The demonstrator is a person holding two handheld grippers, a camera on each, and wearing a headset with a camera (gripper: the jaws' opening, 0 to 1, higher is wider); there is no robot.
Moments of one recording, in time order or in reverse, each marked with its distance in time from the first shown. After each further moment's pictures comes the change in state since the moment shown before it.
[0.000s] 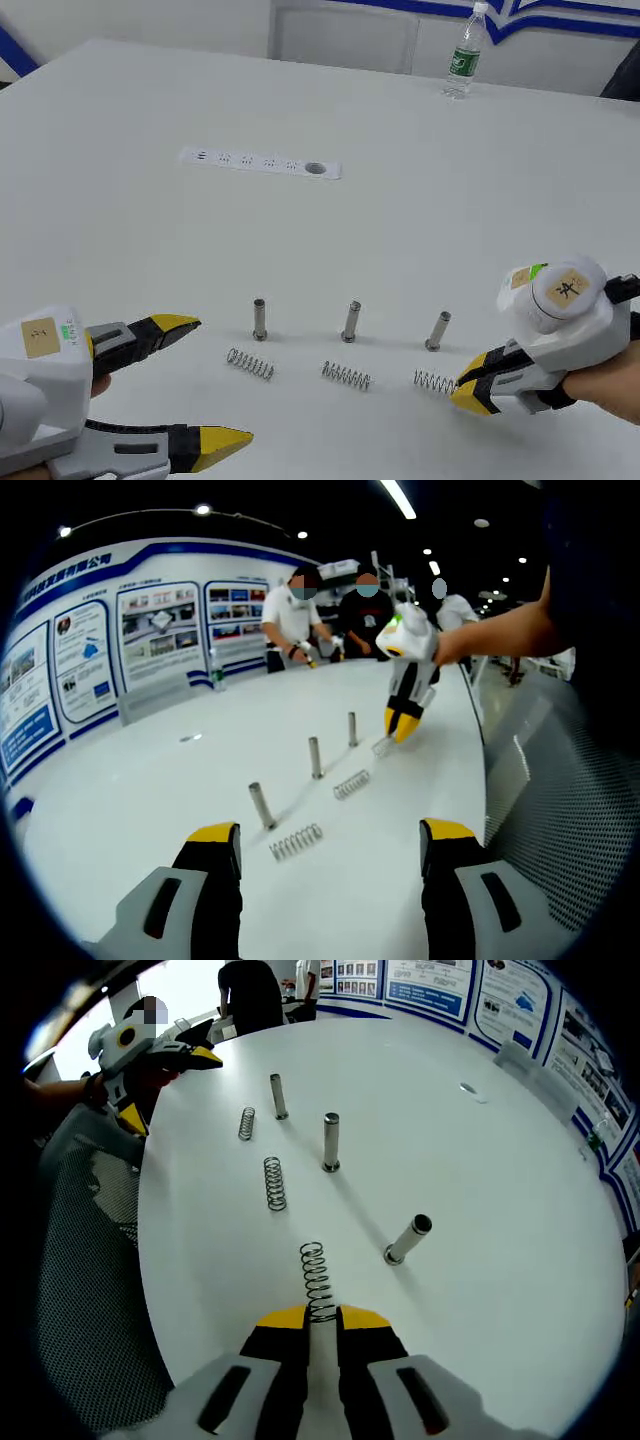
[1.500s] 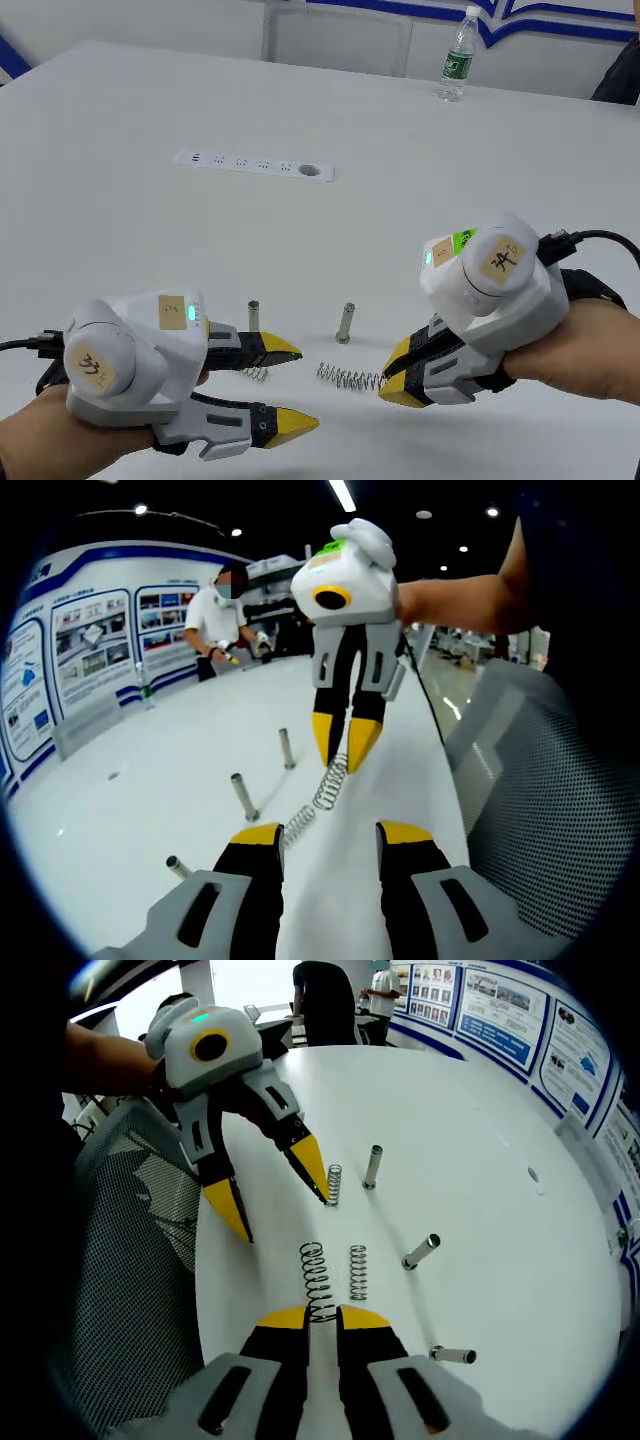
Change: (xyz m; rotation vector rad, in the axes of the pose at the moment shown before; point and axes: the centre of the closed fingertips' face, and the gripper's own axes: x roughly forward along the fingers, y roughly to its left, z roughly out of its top) left arm 0.062 -0.046 0.020 0.120 0.024 -0.282; right arm -0.004 0.067 0.075 -0.247 -0.040 0.144
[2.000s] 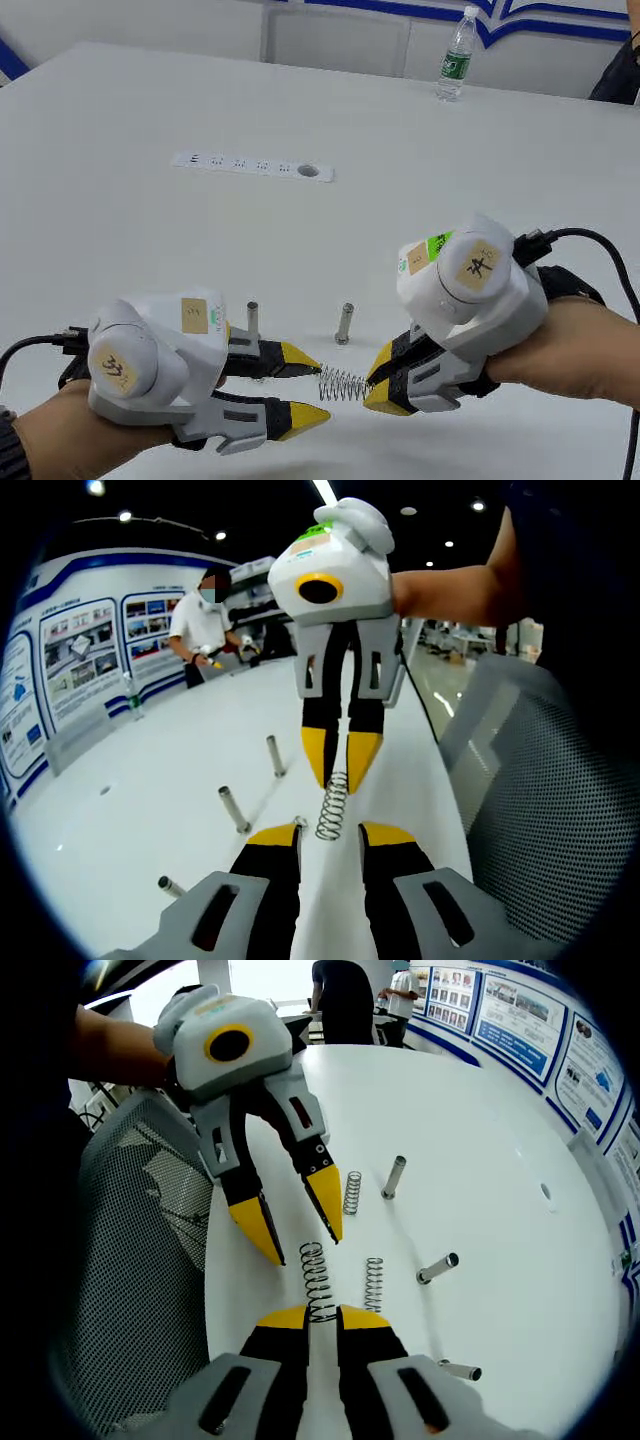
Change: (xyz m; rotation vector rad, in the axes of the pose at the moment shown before) left arm 0.010 -0.006 0.006 0.047 0.000 -0.038; right arm 0.005 0.013 0.009 -0.058 0.015 0.034
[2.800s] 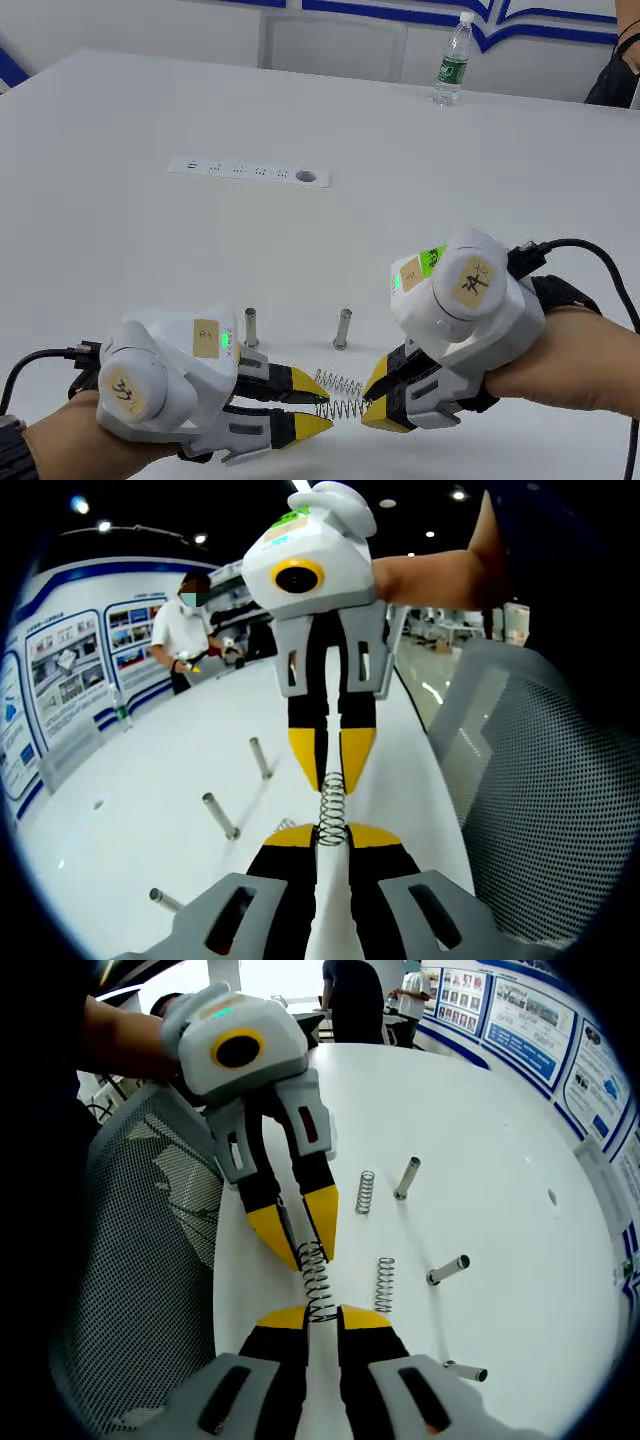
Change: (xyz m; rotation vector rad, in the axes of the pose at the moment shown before) left arm 0.006 -0.012 -0.002 0.063 0.016 -0.044; right arm 0.001 0.009 -0.002 -0.028 0.007 0.023
